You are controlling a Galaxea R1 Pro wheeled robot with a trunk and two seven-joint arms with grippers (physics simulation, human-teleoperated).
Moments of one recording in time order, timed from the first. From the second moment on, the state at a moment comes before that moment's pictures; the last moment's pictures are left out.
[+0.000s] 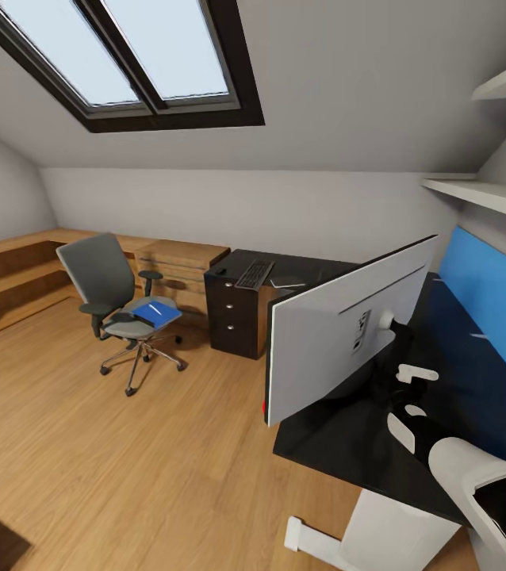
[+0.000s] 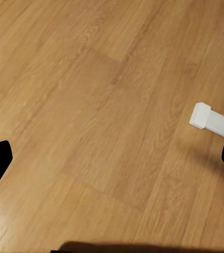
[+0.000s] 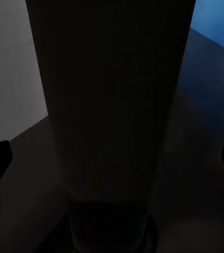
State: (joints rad) left arm 0.23 0.00 -0.06 -1.09 0.18 -0.03 0.02; right arm -0.93 -0.19 0.38 -0.15 -0.53 -0.41 -0.21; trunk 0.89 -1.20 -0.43
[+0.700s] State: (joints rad) left arm 0.23 -0.01 -0.05 -1.09 0.18 -0.03 0.02; right arm -0.93 -0.20 0.37 -0.15 -0.53 -0.41 -0.21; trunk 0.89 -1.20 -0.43
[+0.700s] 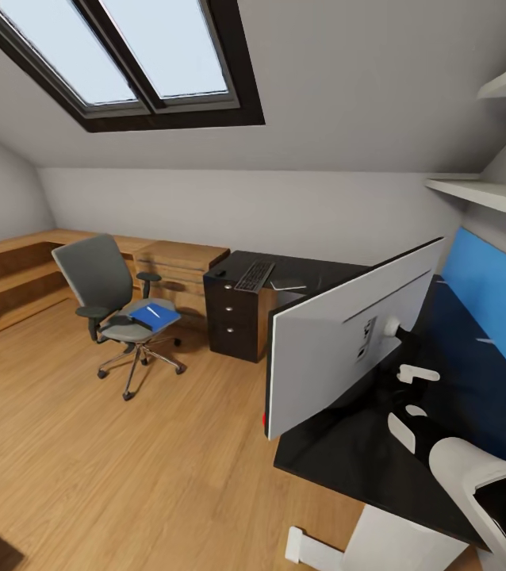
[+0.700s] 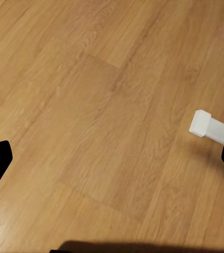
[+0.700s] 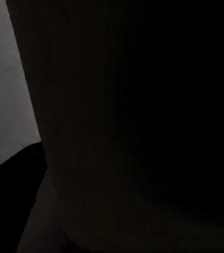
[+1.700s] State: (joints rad) left arm 0.23 0.00 -0.05 -1.09 0.18 -0.03 0.02; right arm -0.93 -0.22 0.36 -0.15 -0.51 -0.40 -0.21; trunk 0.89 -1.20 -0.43
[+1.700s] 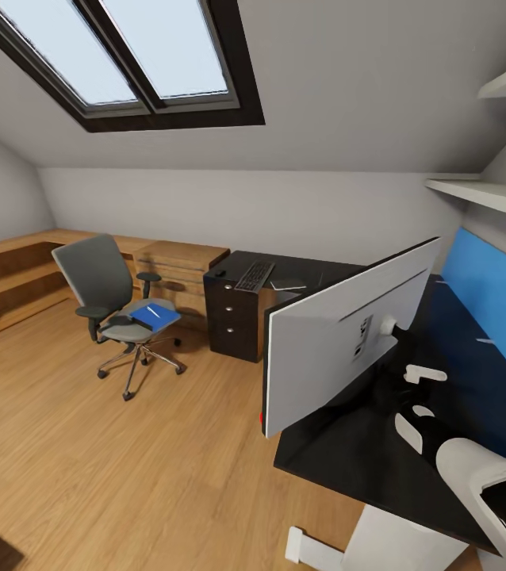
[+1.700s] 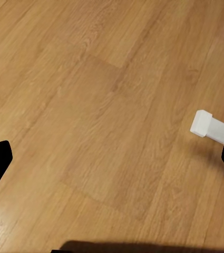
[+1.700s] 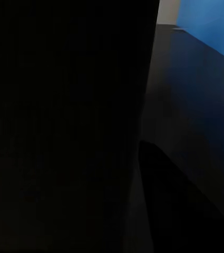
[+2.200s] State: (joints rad) left arm 0.23 0.00 -0.05 -1.09 0.18 -0.03 0.02; right arm -0.93 -0.22 0.36 -0.15 -0.51 -0.40 -0.21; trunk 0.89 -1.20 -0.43
